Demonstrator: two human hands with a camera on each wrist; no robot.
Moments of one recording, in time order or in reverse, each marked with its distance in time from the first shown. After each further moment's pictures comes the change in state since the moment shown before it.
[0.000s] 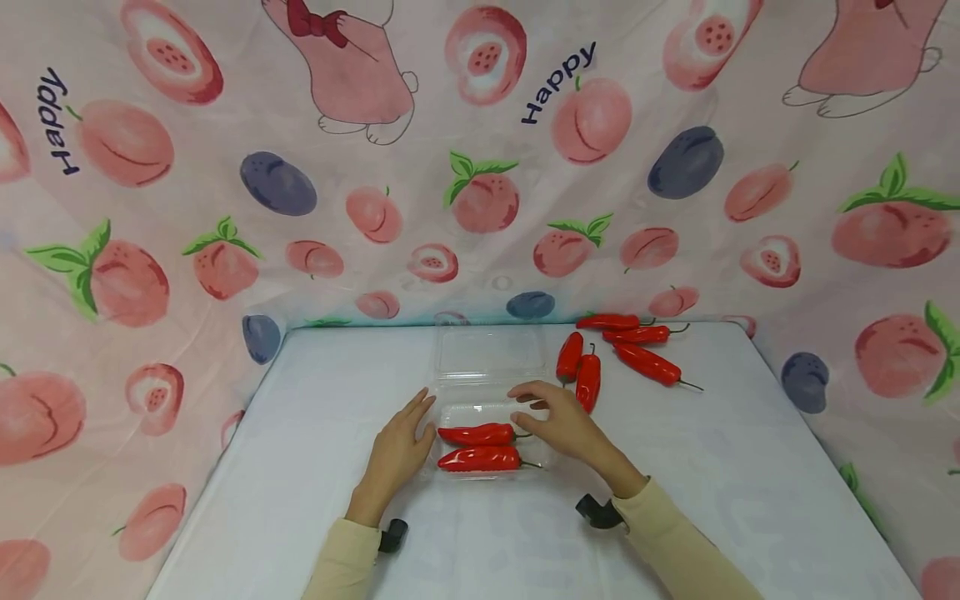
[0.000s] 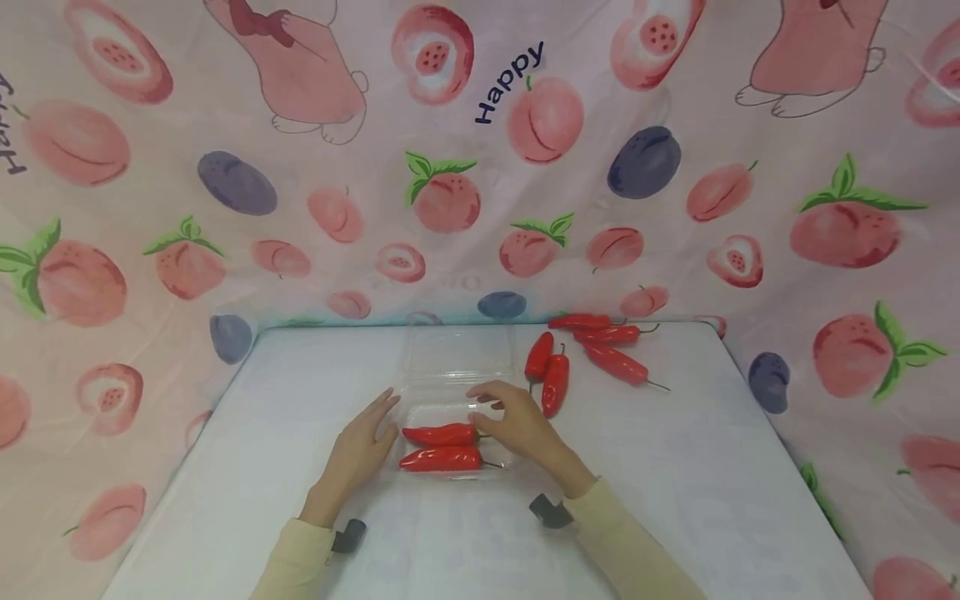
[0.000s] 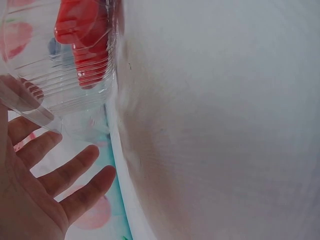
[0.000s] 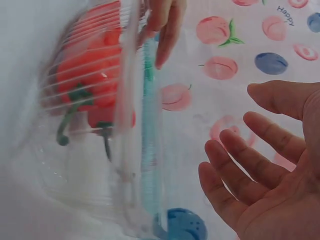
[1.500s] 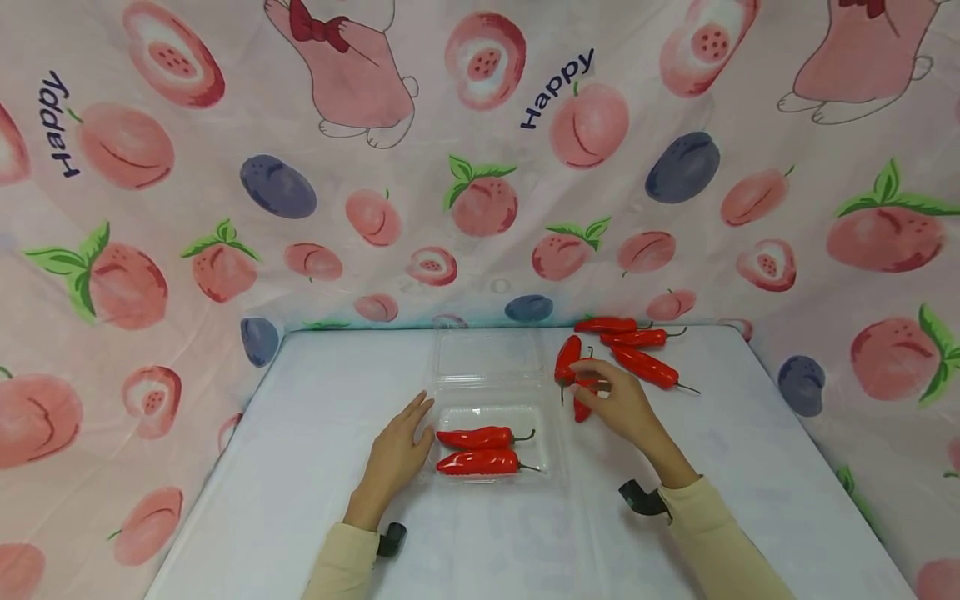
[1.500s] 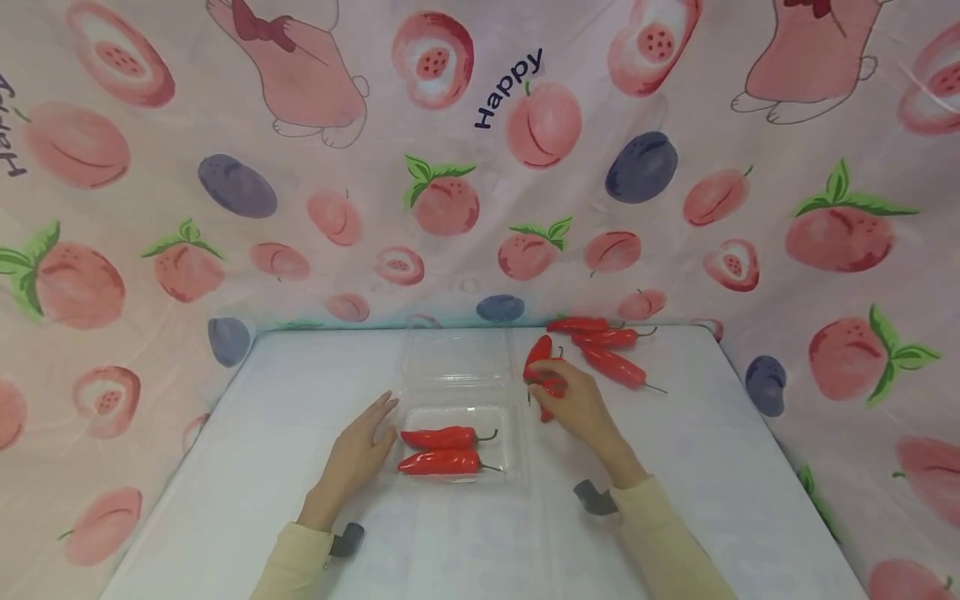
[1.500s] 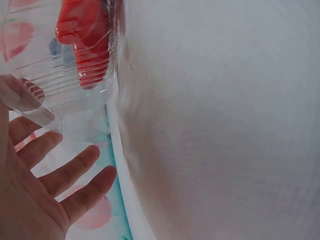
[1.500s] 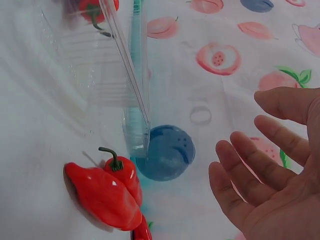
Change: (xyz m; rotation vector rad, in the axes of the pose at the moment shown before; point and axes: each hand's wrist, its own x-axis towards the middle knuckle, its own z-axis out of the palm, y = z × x) left_hand -0.001 0.001 -0.002 -0.010 0.000 0.003; right_hand -0.011 0.033 -0.066 -0.033 0.212 0.068
